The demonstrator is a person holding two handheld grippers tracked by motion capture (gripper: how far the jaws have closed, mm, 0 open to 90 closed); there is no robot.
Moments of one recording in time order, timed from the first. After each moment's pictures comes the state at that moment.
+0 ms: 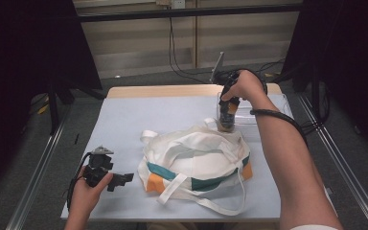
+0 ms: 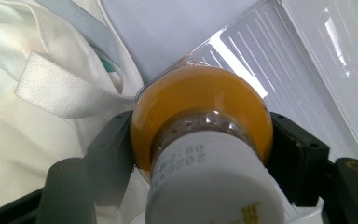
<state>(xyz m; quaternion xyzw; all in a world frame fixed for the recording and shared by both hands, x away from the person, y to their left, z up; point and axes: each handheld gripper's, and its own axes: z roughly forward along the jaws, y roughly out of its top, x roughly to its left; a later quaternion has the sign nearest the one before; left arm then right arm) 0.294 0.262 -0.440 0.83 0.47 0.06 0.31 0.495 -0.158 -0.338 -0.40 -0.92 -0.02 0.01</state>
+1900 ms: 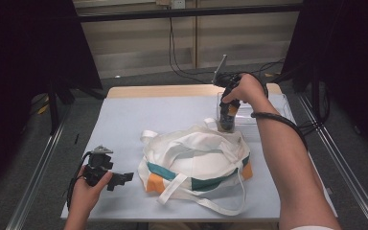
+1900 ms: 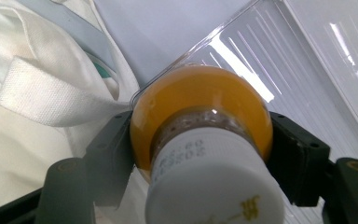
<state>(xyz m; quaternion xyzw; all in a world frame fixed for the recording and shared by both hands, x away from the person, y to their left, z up) 0.296 0.264 -0.439 0.83 0.46 0.06 0.31 0.494 -0.165 -0.348 -0.41 -0.91 -0.03 0.01</state>
